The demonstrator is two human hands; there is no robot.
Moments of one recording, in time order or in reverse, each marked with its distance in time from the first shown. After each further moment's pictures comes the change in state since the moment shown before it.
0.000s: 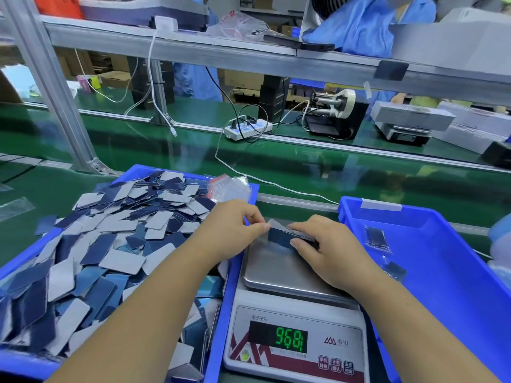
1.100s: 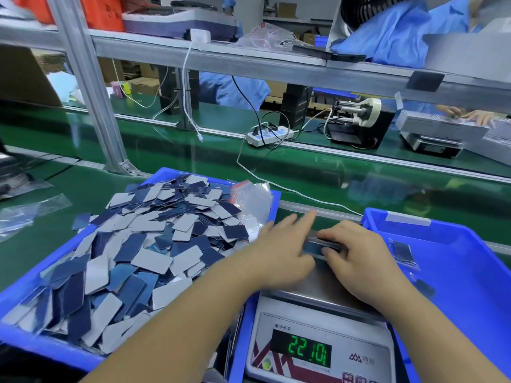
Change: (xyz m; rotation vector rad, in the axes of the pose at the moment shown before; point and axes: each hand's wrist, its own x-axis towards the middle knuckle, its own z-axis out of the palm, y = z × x) left_hand -0.019 0.038 0.010 0.157 -0.332 0.094; right_hand -0.001 -0.012 -0.008 0.055 0.110 -0.017
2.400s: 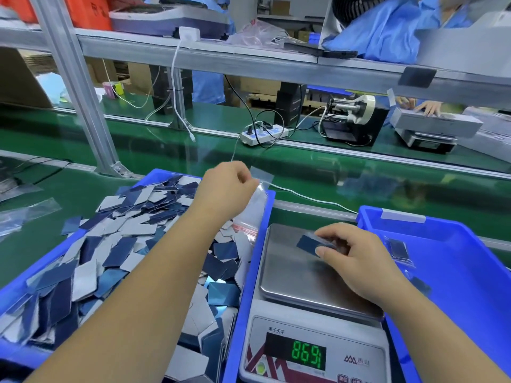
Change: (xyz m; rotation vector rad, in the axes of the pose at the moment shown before) left_hand 0.029 -0.043 -0.074 -0.096 0.591 -0.308; right_hand 0.000 0.007 -0.003 0.218 -0.027 0.170
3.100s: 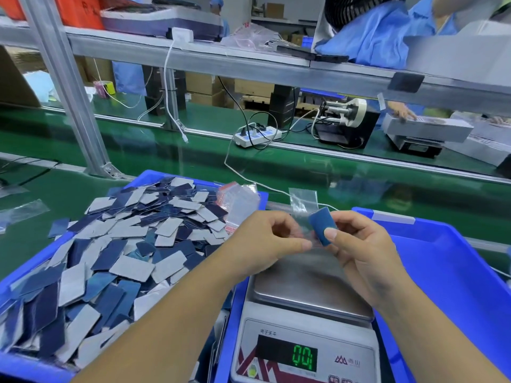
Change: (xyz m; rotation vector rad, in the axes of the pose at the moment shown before) left_hand -0.065 0.020 0.048 -0.611 -0.476 0.055; right_hand 0.000 -0.013 -0.006 1.106 0.081 0.143
